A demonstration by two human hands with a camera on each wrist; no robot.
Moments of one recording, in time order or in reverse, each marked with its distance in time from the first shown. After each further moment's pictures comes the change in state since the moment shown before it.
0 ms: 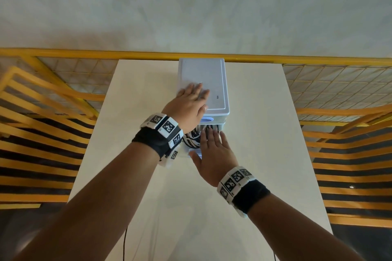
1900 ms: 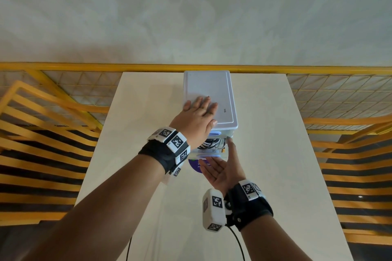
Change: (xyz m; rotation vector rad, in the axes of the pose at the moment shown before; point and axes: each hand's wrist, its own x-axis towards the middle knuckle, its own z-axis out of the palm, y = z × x) left_hand 0.009 -0.004 0.007 0.104 -0.008 0.045; right_hand 0.017 -0.002 -0.015 2.349 -0.097 0.958
